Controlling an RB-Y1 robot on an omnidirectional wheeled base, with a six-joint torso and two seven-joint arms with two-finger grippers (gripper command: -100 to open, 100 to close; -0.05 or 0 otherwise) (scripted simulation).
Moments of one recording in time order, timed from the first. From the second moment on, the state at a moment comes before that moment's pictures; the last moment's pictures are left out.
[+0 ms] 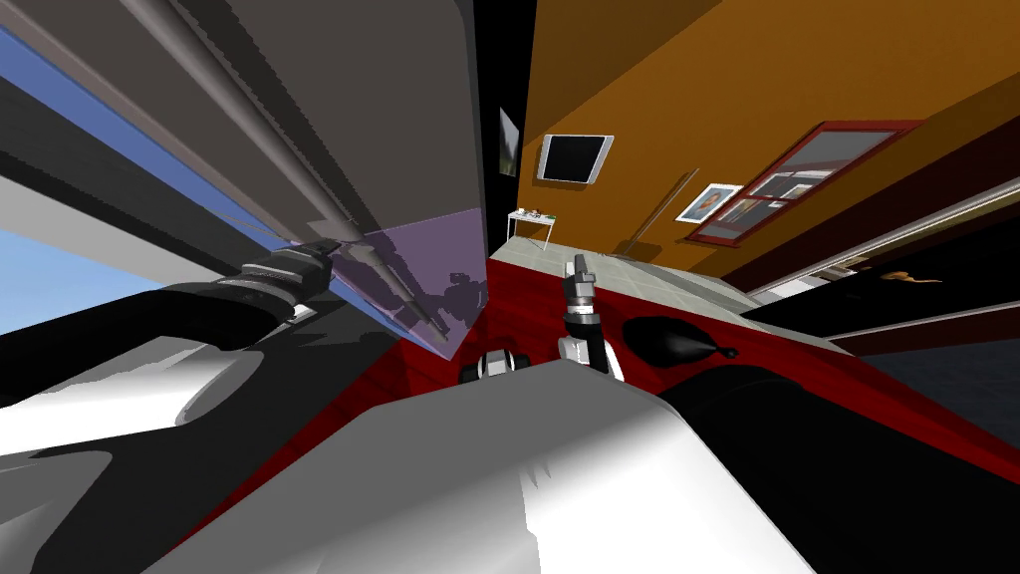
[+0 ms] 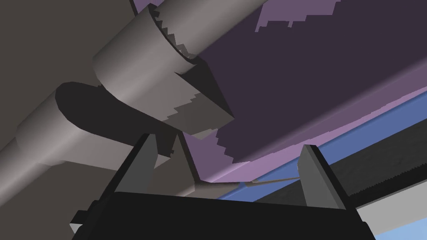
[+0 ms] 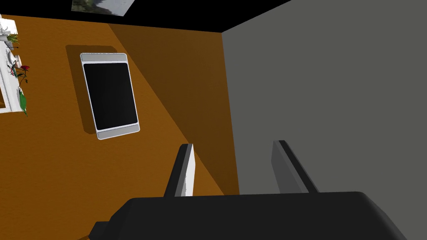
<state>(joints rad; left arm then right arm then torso) 0.22 0.93 0.43 -2.56 0.35 0.99 0.03 0.55 0.02 -0.02 -2.39 0.11 -0.36 -0.02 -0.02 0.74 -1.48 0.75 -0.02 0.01</state>
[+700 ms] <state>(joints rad) 0.22 0.90 0.40 -2.51 0.34 0.97 0.03 0.55 0.02 -0.02 -2.39 0.11 -0.36 -0.02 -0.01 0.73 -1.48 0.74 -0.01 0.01</state>
